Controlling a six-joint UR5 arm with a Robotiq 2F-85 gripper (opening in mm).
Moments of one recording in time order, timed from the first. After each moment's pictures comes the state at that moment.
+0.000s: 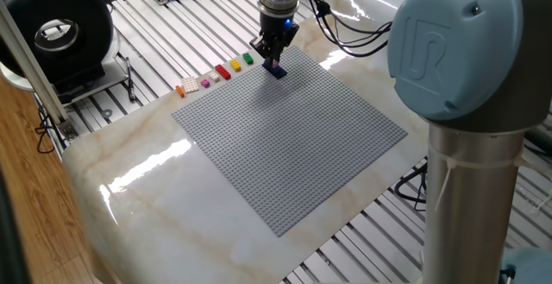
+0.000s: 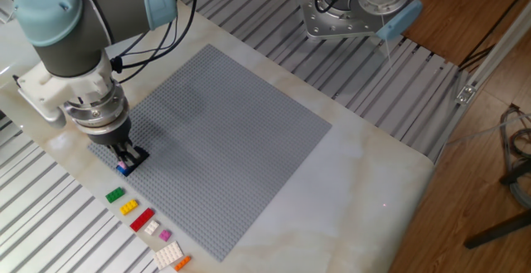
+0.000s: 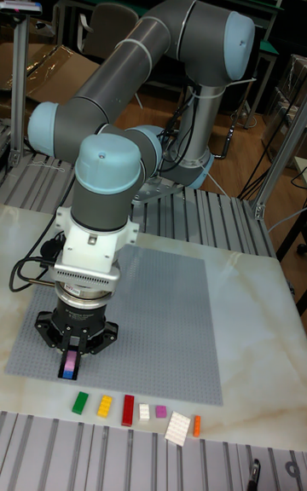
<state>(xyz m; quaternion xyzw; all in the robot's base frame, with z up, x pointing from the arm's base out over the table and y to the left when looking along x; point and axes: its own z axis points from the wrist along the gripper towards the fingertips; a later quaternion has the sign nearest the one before) 0.684 -0.086 0.013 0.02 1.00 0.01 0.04</state>
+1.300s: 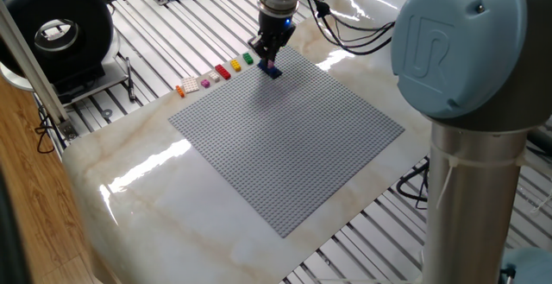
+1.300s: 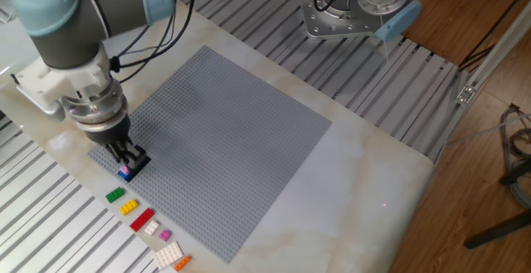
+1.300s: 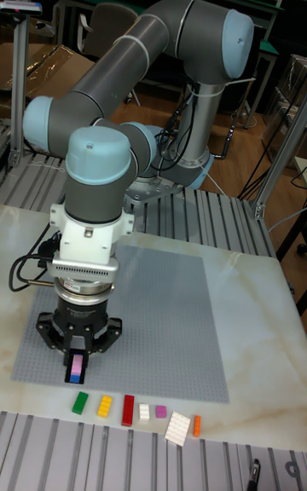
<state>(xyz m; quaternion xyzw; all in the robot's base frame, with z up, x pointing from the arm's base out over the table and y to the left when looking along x) 0.688 -0.079 0.025 -0.01 1.00 0.04 0.05</state>
